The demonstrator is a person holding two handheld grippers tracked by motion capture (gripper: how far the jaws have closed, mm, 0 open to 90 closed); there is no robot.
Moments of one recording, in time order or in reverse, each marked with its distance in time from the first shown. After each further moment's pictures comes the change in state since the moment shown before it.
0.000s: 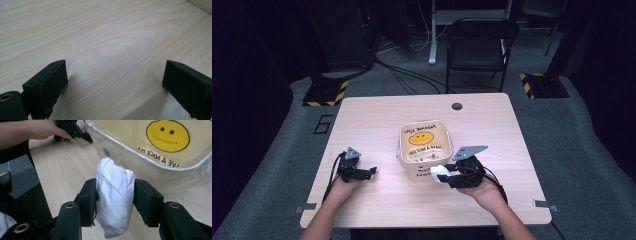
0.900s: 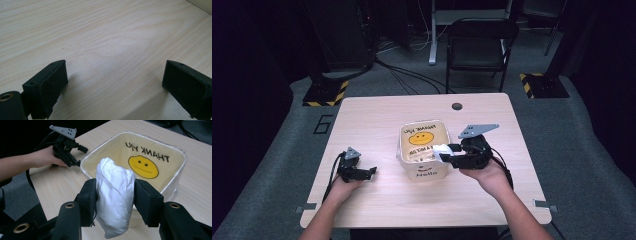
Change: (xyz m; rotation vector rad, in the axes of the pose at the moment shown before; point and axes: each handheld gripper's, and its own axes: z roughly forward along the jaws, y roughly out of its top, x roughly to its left) left arm 0.000 0.000 0.000 0.000 0.000 0.002; right arm -0.004 0.053 -0.043 -0.080 -0.066 0.036
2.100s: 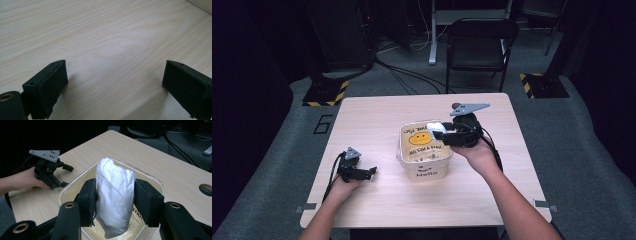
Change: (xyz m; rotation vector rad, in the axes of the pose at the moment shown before) left arm 0.000 0.000 0.000 0.000 -0.002 0.003; right arm -0.020 0.045 0.022 -0.059 -0.077 -0.001
